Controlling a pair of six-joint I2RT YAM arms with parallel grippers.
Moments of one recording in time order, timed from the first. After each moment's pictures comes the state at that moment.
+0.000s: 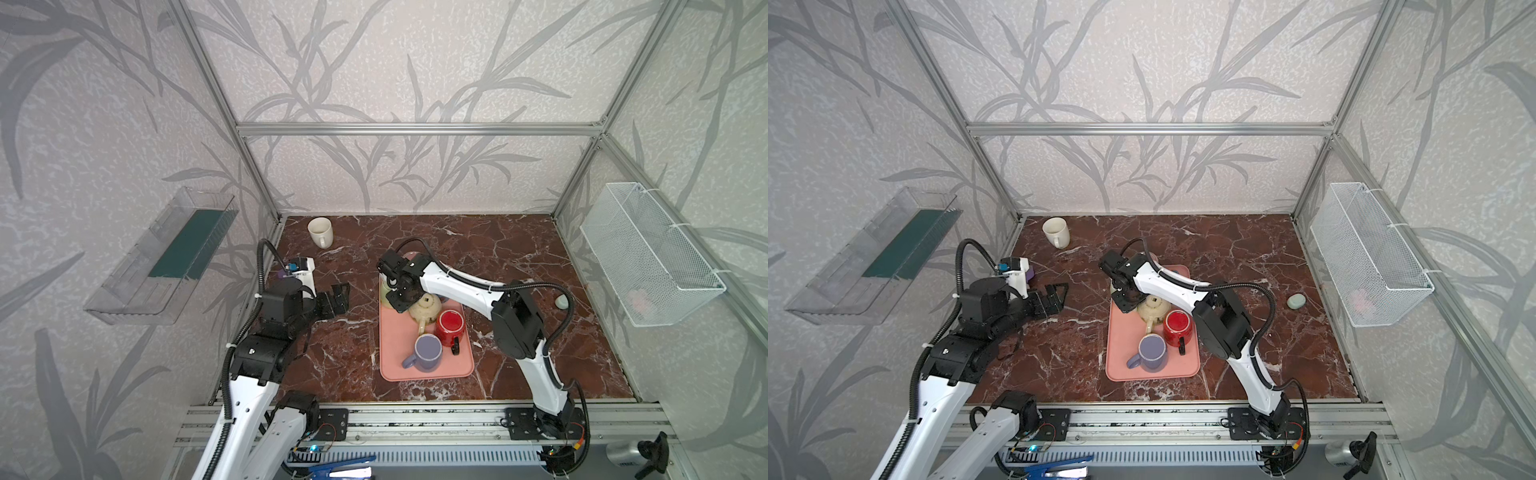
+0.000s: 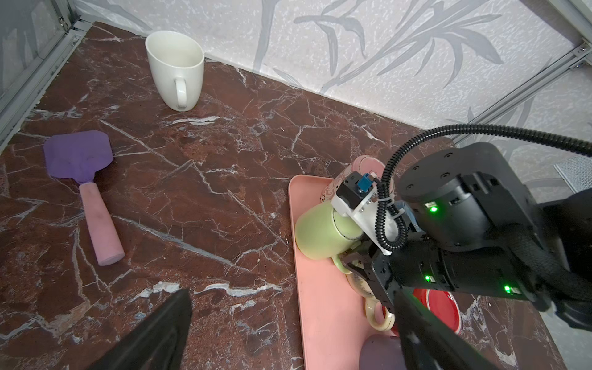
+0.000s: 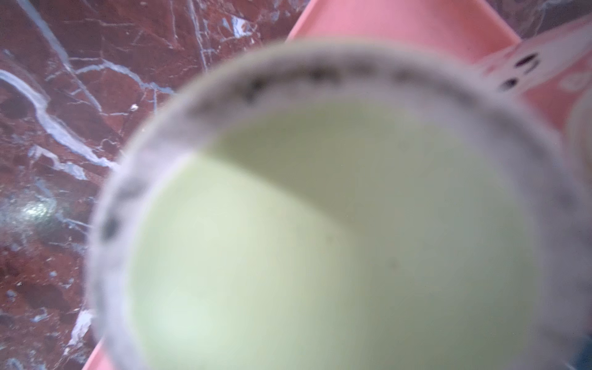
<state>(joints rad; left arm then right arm) -0.17 0.68 0.84 -0.68 0.11 -0.40 0.89 2.18 1.87 -0.97 0.04 0.19</state>
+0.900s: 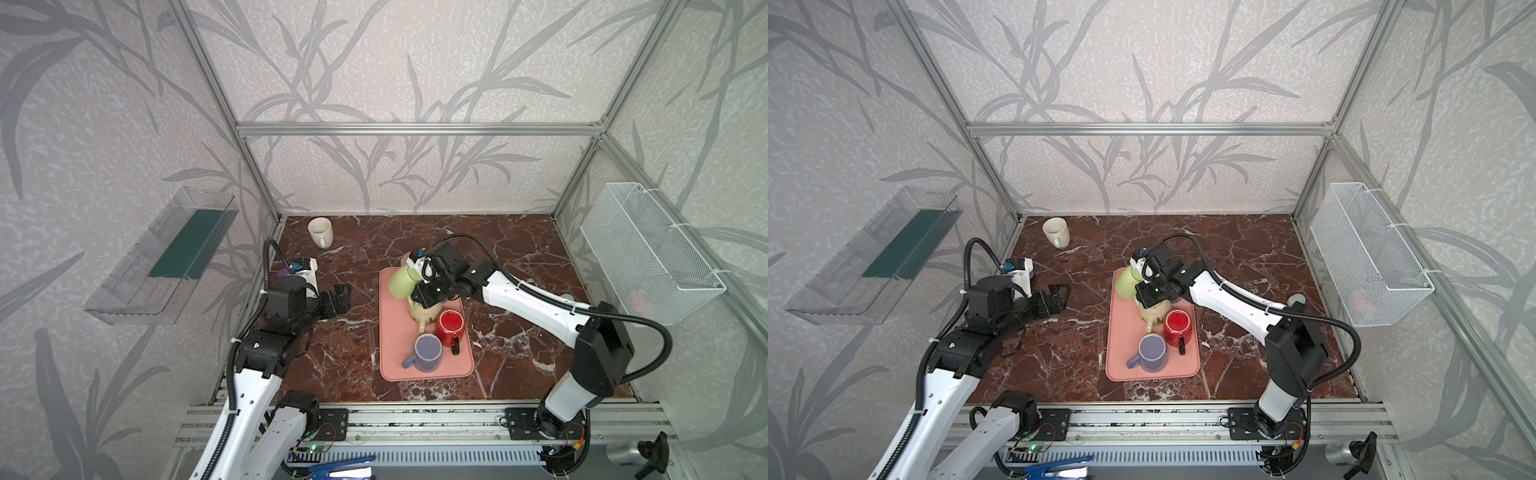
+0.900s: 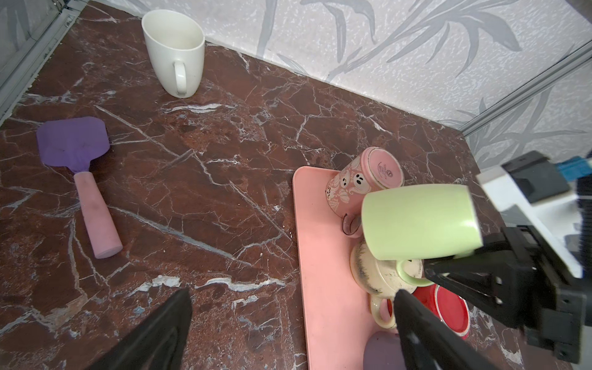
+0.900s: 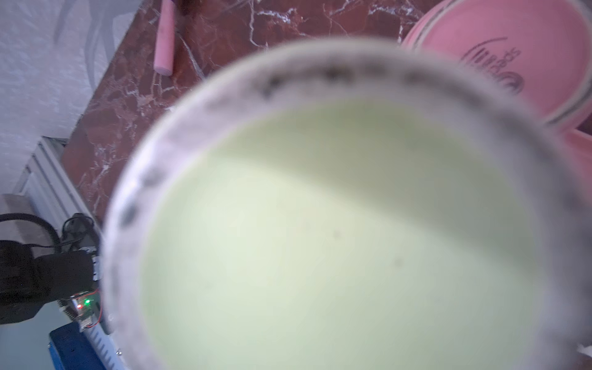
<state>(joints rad) -0.17 0.72 0.82 -0.67 0.12 -0.40 0.76 1.63 1.31 -0.58 -0.26 0.26</state>
